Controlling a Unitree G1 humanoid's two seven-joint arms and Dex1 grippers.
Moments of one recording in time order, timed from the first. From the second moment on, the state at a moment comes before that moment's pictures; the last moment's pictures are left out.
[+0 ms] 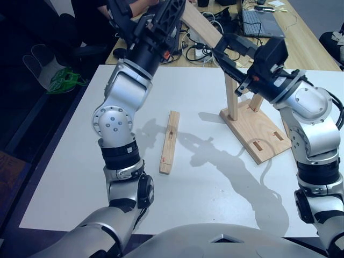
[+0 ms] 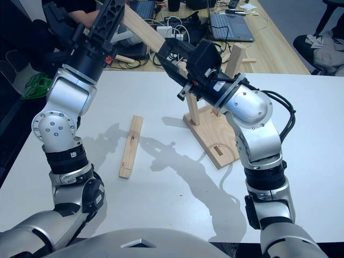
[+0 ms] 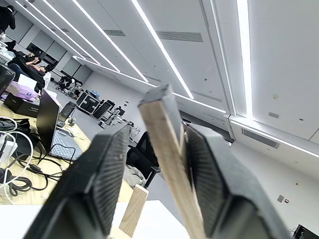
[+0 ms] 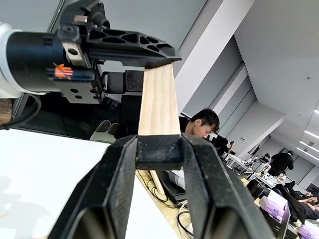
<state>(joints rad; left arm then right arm) -0.65 0.08 0.25 -0.21 -1.06 0.64 -0.10 -0.52 -0.44 0.13 -0.36 0.24 0.25 0.56</state>
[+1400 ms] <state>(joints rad) -0.21 0.11 0.15 -0.37 -0.71 0.80 0.25 -0.19 -0.28 -0.01 -0.29 0.13 0.35 0.31</state>
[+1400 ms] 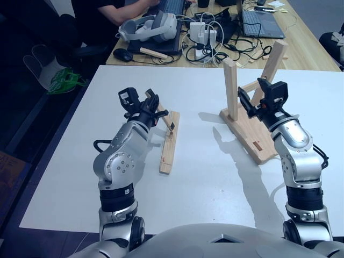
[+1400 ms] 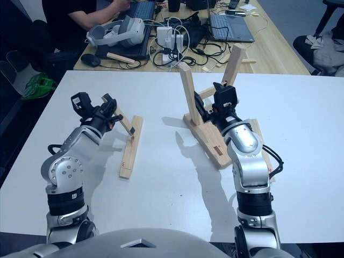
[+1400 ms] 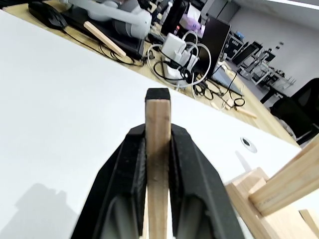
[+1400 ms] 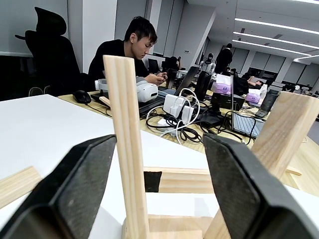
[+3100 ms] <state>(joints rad) -0.27 0.07 0.09 -0.45 -0.57 0.82 0.03 -0.82 0.05 0.29 0.76 0.14 0.31 0.62</state>
